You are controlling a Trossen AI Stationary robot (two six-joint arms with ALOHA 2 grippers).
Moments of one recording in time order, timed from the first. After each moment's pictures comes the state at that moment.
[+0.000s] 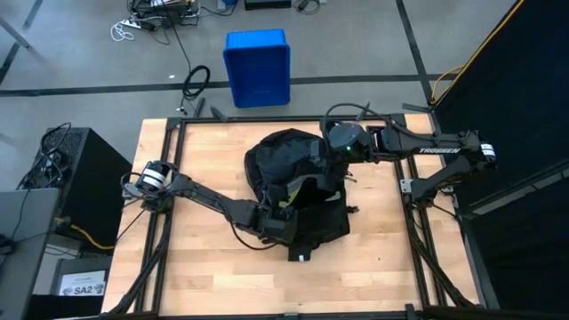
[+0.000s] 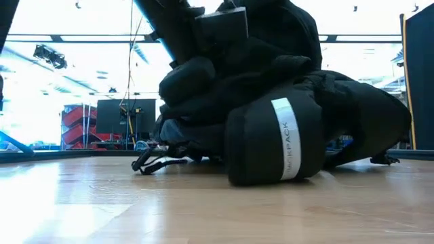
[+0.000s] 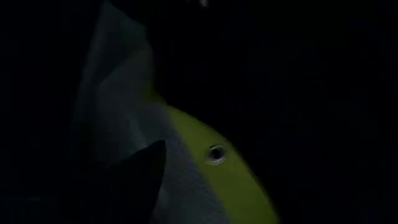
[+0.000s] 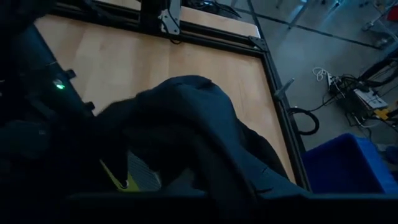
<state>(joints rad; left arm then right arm) -0.29 1.92 1.37 -0.50 -0.64 0.08 -0.01 1.39 1.41 -0.60 0.21 -0.23</state>
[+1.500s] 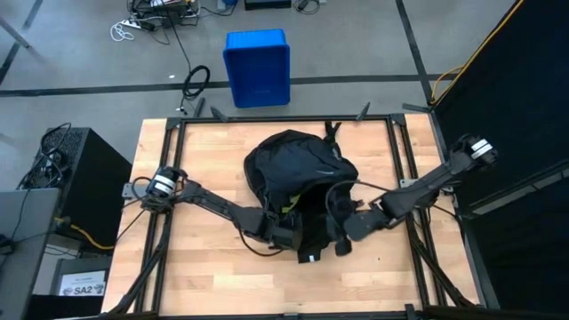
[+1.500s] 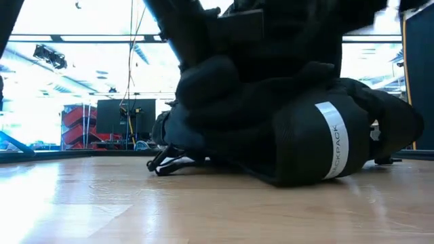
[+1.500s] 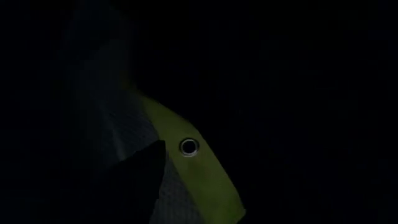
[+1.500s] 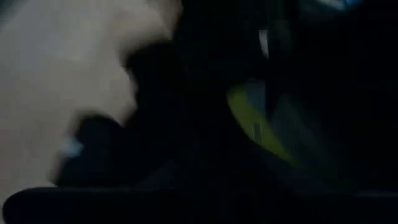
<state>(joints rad) -0.34 2.01 1.50 -0.63 -0.70 -0.11 0.47 1.37 0.85 -0.24 0.51 0.07</state>
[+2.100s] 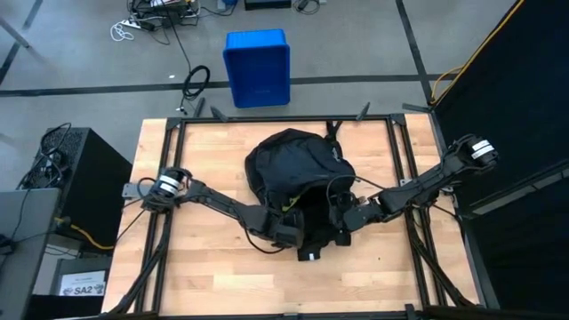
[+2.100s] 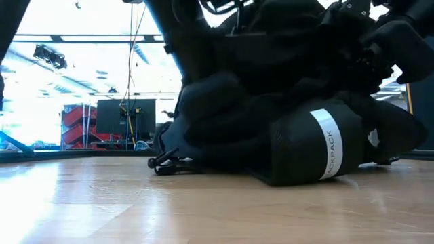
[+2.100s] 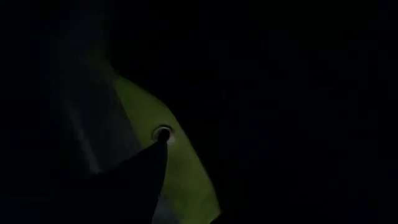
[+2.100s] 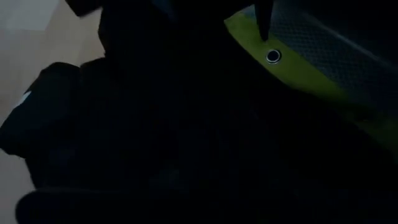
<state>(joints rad) -0.30 2.07 1.51 -0.66 -0.61 -0.19 0.41 1.37 0.59 0.03 0.42 0.22</state>
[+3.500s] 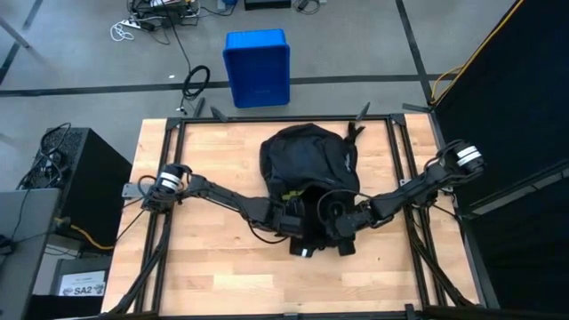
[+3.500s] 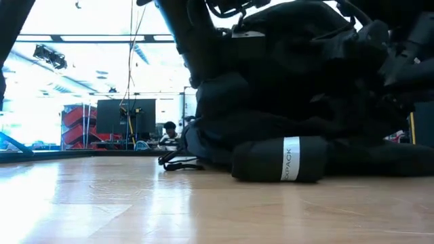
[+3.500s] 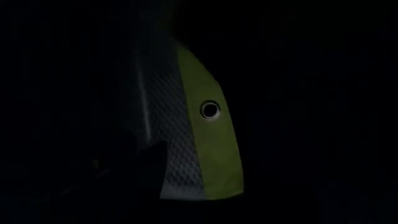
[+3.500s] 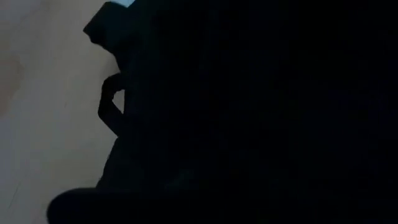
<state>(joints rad) -0.24 2.04 1.54 -0.69 -0.74 -0.20 0.42 1.56 0.59 0.07 0.18 0.14</state>
